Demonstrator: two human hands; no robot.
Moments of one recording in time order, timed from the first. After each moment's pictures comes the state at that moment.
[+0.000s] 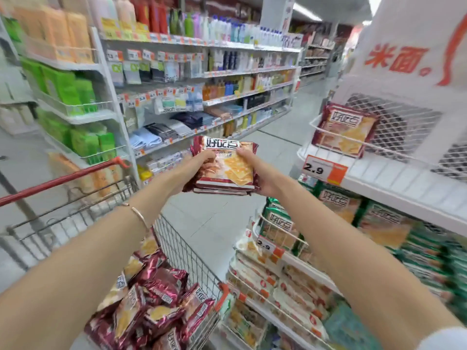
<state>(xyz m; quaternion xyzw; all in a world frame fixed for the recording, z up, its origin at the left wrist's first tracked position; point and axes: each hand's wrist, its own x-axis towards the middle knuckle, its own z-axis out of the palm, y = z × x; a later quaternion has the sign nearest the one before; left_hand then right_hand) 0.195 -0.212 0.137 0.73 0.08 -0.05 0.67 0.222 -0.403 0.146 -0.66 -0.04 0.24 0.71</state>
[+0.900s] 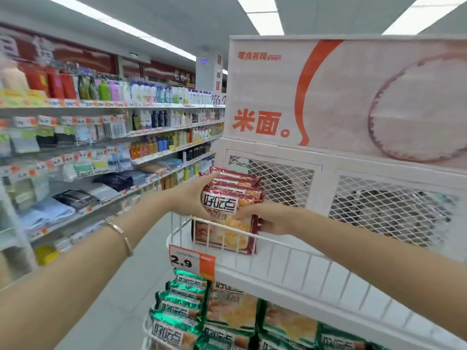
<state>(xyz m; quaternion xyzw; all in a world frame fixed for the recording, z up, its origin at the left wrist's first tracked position) 0.408 -0.487 0.230 0.93 -0.27 -0.04 0.23 0.365 -0.721 0.211 -0.76 0.00 0.19 0.62</state>
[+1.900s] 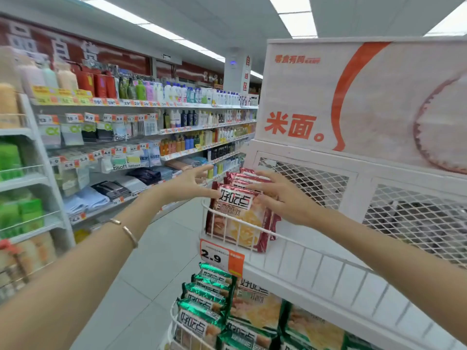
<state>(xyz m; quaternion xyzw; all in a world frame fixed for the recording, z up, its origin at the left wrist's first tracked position) 0.384 -0.422 0.241 0.90 -0.15 -0.03 0.40 0.349 -0.703 0.247 -0.91 -0.33 -0.16 0.17</state>
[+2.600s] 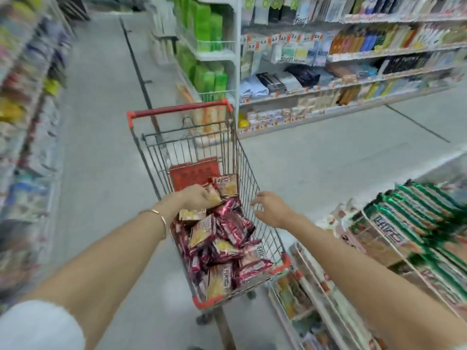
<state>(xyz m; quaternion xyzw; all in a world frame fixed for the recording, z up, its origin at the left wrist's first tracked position) 0.069 -0.056 -0.057 0.90 0.23 -0.22 0.30 0.194 -0.282 -0.053 -0.88 -0.43 0.21 0.07</state>
